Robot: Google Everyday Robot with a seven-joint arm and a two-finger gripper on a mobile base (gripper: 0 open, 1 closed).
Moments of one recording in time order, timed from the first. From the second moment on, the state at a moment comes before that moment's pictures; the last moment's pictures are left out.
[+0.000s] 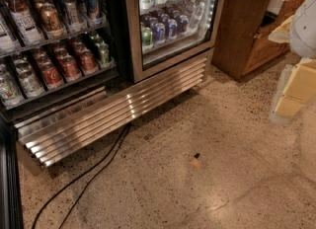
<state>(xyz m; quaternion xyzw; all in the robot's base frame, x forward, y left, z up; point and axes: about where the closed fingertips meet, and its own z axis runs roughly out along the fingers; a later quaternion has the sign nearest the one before) 0.438 -0.217 0.976 -0.60 0.78 -0.03 0.16</state>
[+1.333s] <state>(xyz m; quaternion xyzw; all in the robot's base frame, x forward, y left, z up) 0.438 -0.217 0.976 -0.60 0.78 -0.03 0.16</state>
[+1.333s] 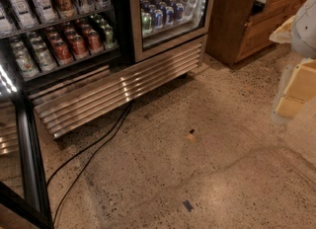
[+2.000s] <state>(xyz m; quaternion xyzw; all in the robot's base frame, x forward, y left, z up) 0.438 -0.217 0.976 -0.60 0.78 -0.03 0.16</state>
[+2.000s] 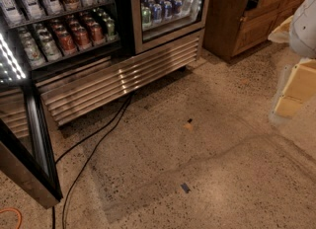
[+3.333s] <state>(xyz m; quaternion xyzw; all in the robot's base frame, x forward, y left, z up) 0.438 -0.216 0.976 -0.60 0.78 -0.03 0.16</state>
